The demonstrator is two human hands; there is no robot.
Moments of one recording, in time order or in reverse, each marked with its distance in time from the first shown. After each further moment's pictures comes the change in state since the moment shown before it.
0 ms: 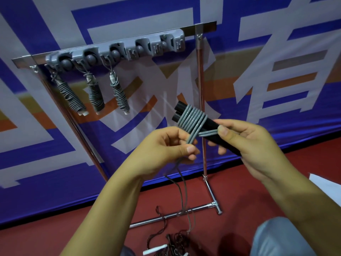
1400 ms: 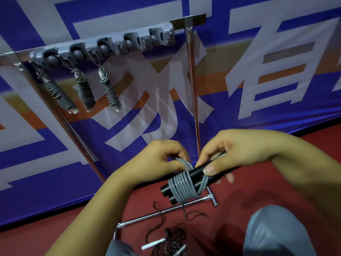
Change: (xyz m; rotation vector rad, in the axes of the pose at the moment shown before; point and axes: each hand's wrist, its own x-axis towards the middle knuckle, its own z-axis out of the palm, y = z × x) left_hand 0.003 -0.030 -0.010 0.737 -0.222 0.193; right_hand 0.012 -0.028 -0.018 -0.620 -0.897 0.448
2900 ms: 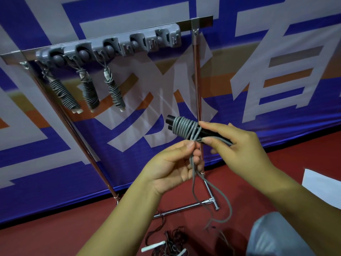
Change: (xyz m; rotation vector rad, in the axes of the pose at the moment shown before) left_hand 0.013 0.005 0.029 -1.475 0.011 -0.295; right_hand 0.026 0.022 0.038 -0.187 1.092 -0.354
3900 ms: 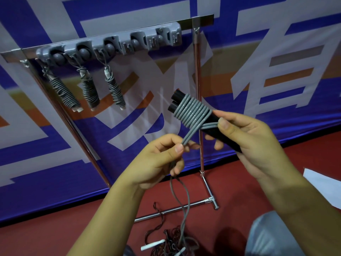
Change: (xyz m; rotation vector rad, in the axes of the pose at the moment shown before) left_hand -0.020 0.016 -0.013 0.527 -0.051 0.274; right_hand 0.008 -0.014 -0.009 0.845 0.033 0.319
